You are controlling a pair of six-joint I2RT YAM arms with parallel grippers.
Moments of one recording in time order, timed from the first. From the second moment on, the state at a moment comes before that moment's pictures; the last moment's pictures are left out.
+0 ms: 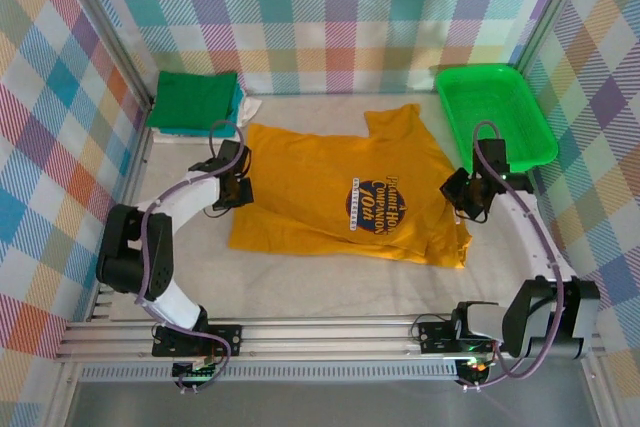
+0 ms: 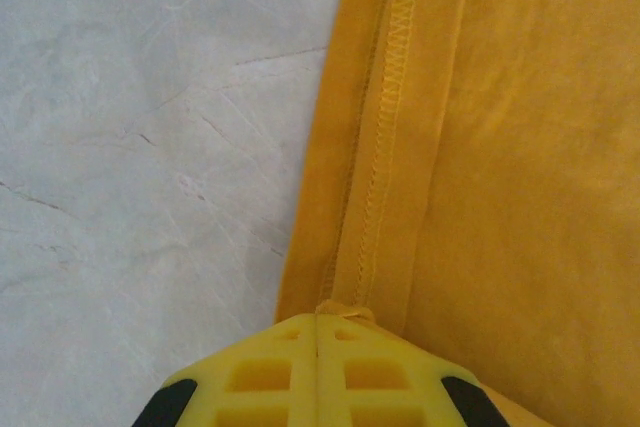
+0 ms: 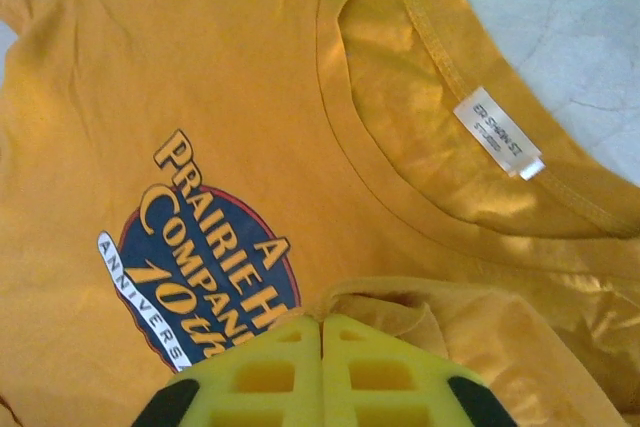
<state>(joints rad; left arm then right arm) -0.25 1.63 1.03 -0.60 -0.19 -0.42 -0.02 1.25 0.97 -0.79 -0.14 0.77</state>
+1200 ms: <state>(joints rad) -0.39 1.30 0.69 -0.60 -0.11 -0.61 -0.02 1.15 0.56 -0.72 -0.49 0.73</state>
